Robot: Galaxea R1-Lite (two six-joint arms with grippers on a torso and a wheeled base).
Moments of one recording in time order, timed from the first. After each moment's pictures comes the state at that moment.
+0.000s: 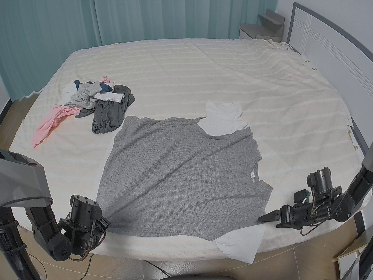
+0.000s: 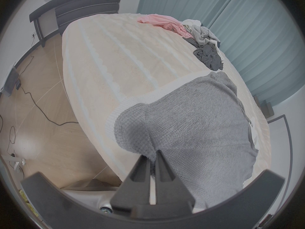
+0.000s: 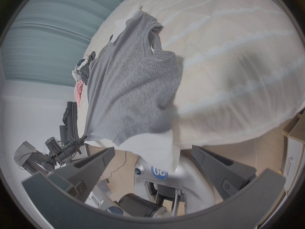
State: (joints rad) left arm -0.33 2.04 -0.19 -0.98 0.36 -1.20; right arm 0.21 1.99 -0.45 -0.60 0.44 0.48
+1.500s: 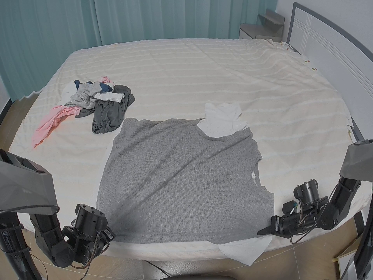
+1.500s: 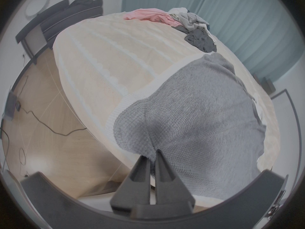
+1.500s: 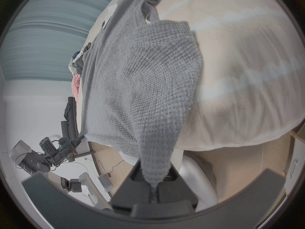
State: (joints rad) left arm -0.40 2.07 -0.13 -0.99 0.37 -1.05; right arm 0.24 2.14 -0.40 -0.72 0.47 0.49
